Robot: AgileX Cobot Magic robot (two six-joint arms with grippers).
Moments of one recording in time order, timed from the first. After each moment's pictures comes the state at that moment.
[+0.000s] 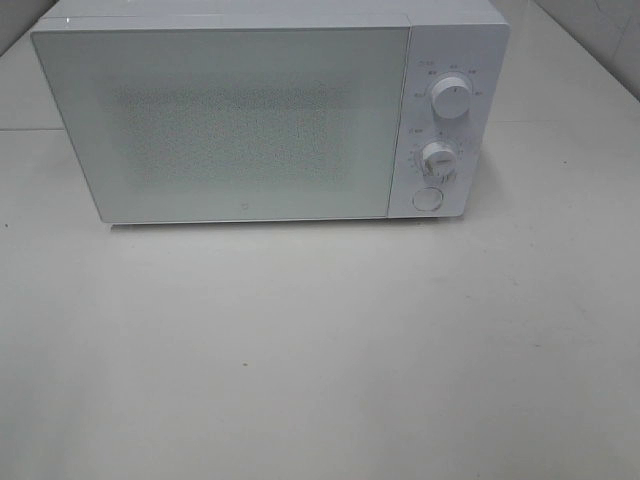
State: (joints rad) left arm 0.02 0.00 -0.50 -0.13 1.04 0.06; right arm 0.09 0.00 -0.51 -0.07 1.04 0.04
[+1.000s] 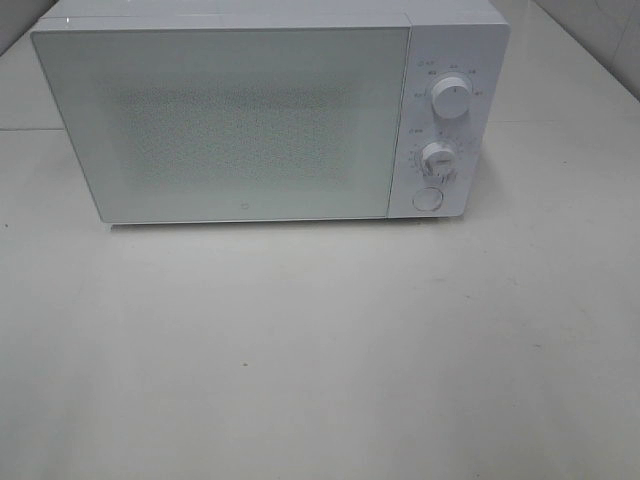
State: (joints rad) left arm 0.02 0.00 -0.50 -0.13 1.04 0.06; right arm 0.09 0.29 -0.51 -0.07 0.58 0.05
